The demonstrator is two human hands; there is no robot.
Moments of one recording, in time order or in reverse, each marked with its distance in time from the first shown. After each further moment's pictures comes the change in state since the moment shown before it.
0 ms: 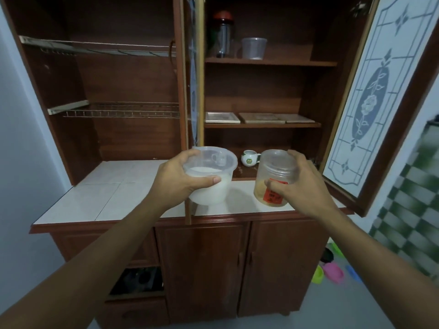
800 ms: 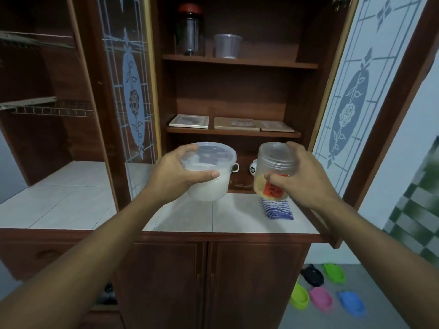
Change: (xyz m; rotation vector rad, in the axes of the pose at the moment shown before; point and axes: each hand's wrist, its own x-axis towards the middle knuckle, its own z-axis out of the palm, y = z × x) left_hand 0.085 0.063 0.170 0.014 0.095 -0.030; right_hand 0.128 0.144 -0.089 -0.016 -0.064 -0.109
